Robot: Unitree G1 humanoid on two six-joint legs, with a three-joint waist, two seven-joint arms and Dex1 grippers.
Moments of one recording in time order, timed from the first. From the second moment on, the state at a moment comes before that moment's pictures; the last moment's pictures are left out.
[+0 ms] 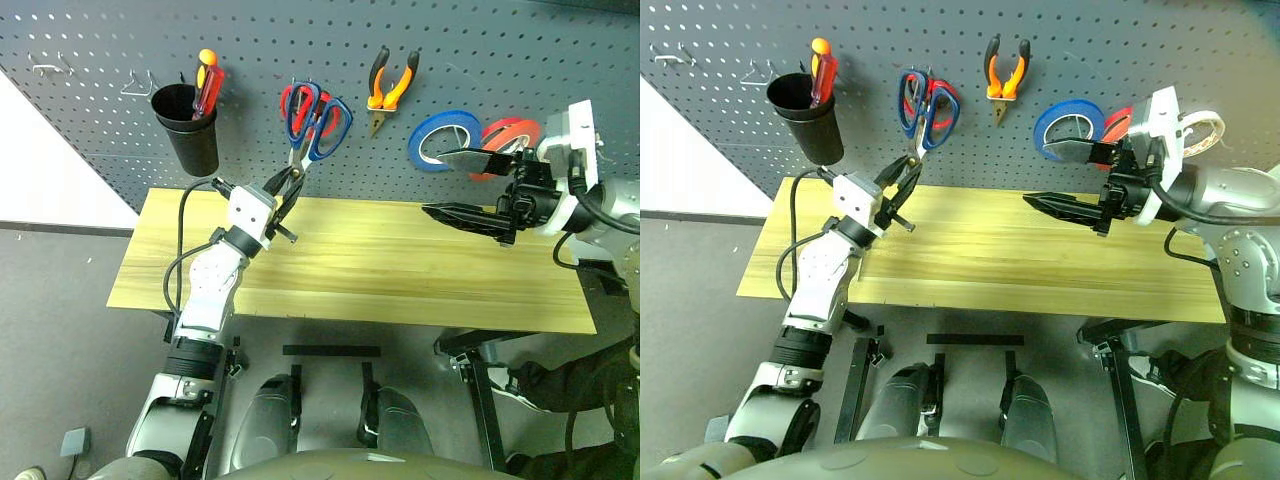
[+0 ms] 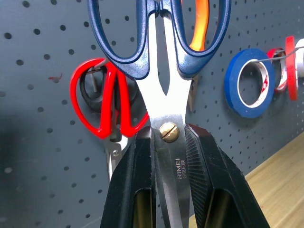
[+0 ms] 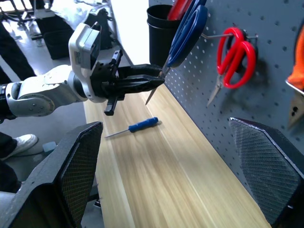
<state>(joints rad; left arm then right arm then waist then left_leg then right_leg) -0.48 0.19 -0.04 0.24 -0.05 -0.36 -0.42 -0.52 -0.89 -0.23 -0.22 0.74 0.66 1.06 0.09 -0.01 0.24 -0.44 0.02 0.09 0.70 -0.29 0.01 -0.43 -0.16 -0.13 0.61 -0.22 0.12</state>
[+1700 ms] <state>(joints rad) -0.46 0.32 0.03 0.26 -0.06 -0.11 -0.38 -0.32 -0.81 -0.22 -0.35 0.76 0.71 0.96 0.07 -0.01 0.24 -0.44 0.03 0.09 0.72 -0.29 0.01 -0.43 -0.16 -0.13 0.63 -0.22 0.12</state>
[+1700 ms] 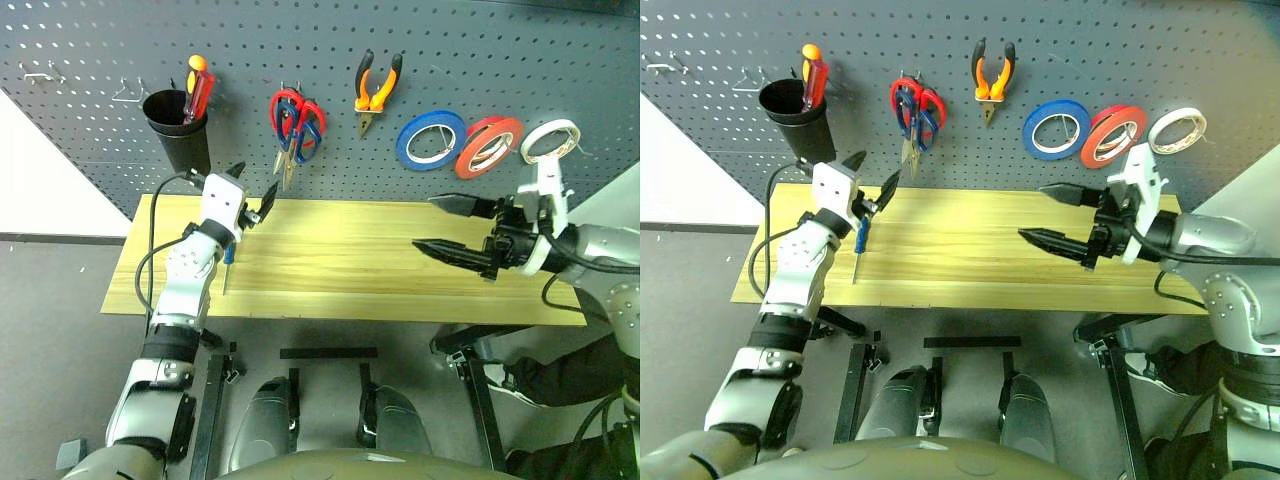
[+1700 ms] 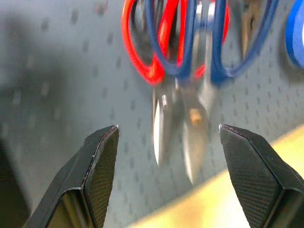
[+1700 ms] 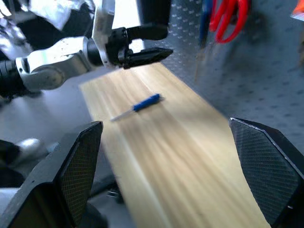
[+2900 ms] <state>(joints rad) -0.74 0.41 0.01 0.41 0.01 0.88 -0.28 -0.63 -0.64 0.10 0.00 0.48 0.58 1.08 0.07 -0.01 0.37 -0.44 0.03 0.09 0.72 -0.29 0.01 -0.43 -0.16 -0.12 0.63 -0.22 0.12</state>
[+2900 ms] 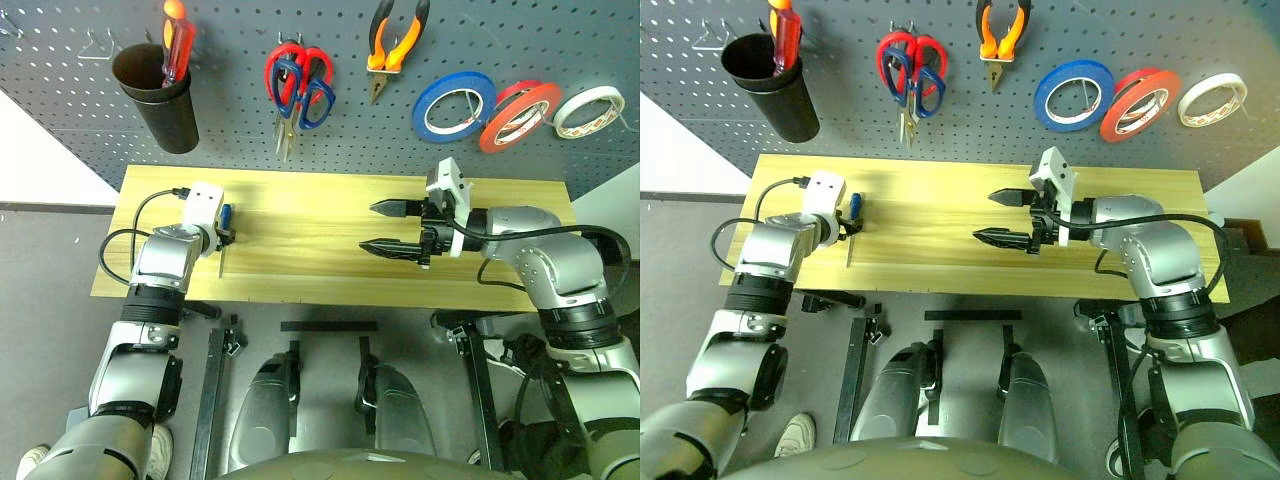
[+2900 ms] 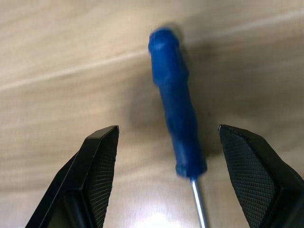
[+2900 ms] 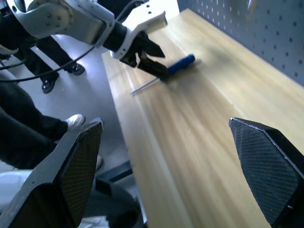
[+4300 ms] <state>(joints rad) -0.44 0.34 0.07 0.05 -0.15 0.14 -0.50 -0.59 -0.69 -0.10 -0.14 0.59 0.60 1.12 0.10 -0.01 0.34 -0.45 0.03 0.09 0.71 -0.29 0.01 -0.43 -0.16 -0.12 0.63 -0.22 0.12</state>
